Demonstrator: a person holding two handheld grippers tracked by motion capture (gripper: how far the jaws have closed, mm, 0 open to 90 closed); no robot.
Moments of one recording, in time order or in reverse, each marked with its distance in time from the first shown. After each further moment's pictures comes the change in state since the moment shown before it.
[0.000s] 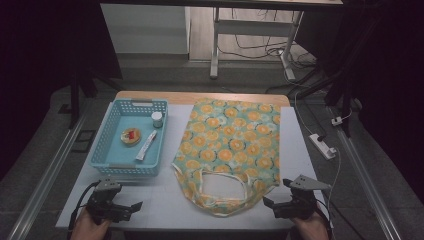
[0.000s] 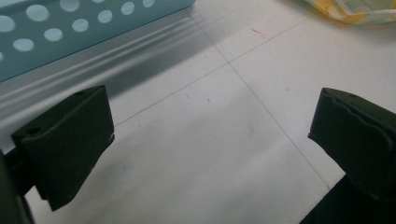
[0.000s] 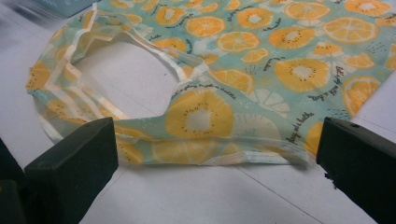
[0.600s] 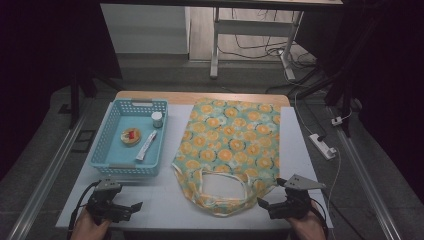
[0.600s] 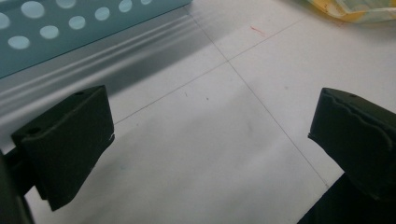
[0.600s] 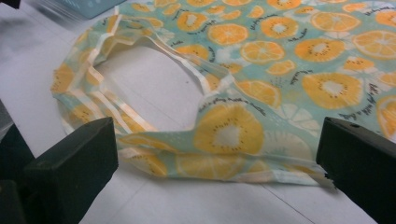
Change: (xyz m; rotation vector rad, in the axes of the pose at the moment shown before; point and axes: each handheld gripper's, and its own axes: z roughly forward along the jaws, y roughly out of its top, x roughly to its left) left arm 0.001 0.000 0.000 0.006 -0.009 -0.005; right arm 0.012 0.008 0.006 -0.012 0.051 -0.031
